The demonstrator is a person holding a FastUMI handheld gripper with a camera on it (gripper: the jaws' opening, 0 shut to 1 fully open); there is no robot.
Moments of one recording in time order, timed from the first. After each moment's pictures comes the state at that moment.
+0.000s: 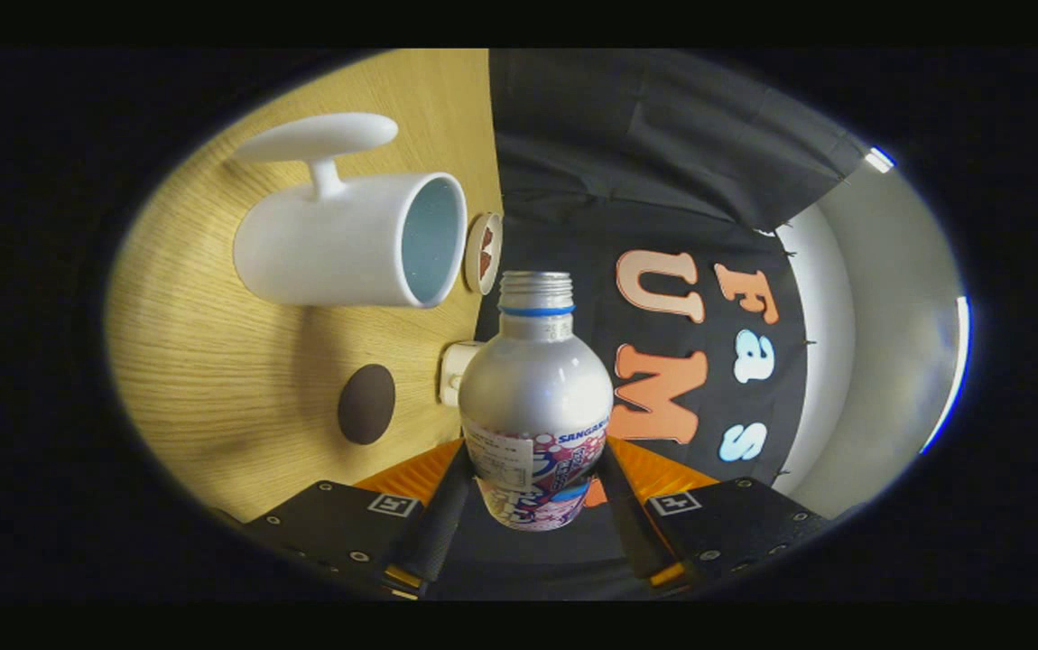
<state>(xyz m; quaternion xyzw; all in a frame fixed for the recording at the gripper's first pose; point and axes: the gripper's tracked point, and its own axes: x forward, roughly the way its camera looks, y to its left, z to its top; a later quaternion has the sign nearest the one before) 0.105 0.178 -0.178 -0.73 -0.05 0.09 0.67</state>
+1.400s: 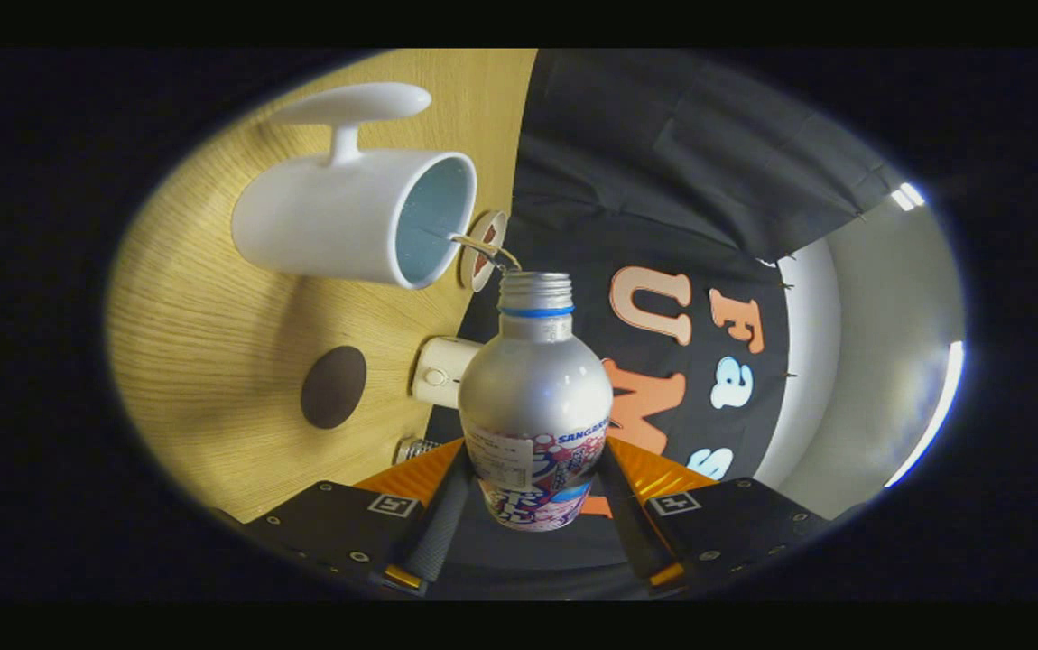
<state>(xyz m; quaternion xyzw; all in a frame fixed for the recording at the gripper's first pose) 0.112 0.175 -0.174 -0.77 -0.09 0.08 0.62</state>
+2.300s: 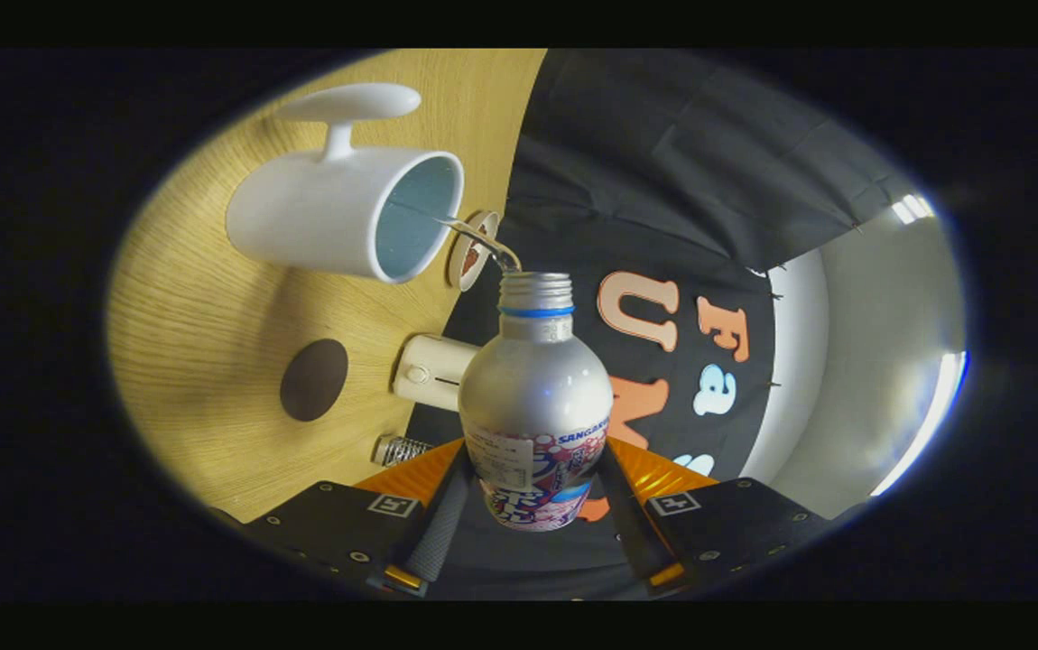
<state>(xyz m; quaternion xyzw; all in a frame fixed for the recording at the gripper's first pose) 0.112 0.179 -0.163 -0.78 -0.11 0.07 0.61</state>
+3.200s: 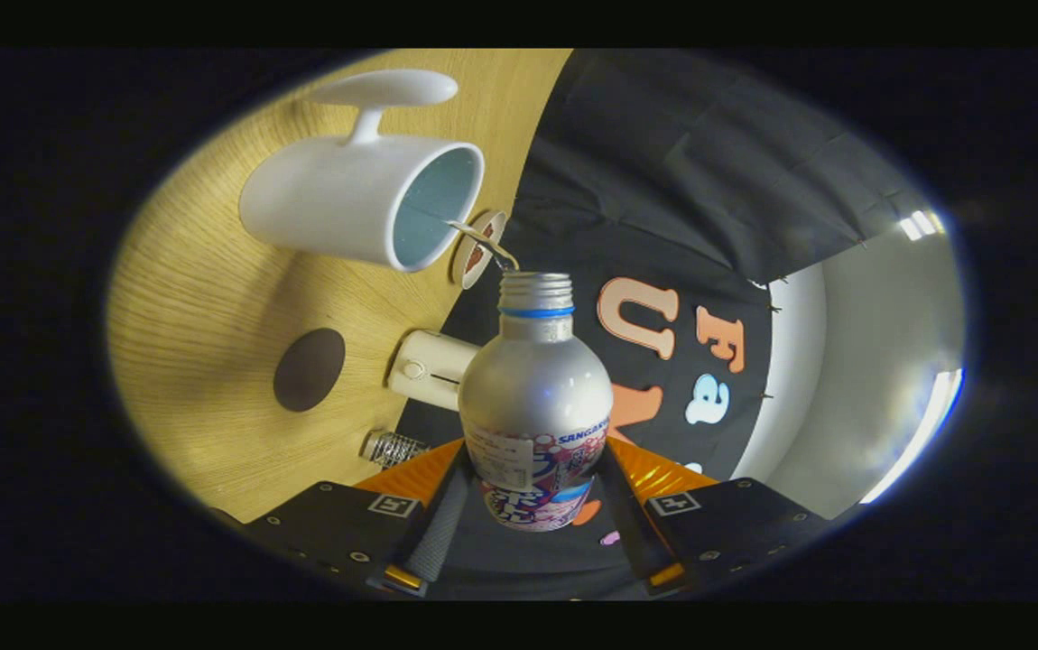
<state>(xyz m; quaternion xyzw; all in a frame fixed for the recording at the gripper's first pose) 0.118 0.181 -0.151 -0.80 -0.12 0.07 0.59</state>
